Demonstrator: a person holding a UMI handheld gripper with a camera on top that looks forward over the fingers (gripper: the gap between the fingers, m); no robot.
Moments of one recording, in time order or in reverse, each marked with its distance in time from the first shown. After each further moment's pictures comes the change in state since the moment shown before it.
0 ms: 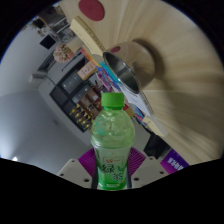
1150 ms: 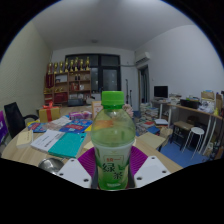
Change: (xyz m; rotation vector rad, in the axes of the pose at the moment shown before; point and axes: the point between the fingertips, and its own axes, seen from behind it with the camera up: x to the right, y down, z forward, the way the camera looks) arm -0.112 -0.293 -0.103 0.476 0.588 -2.136
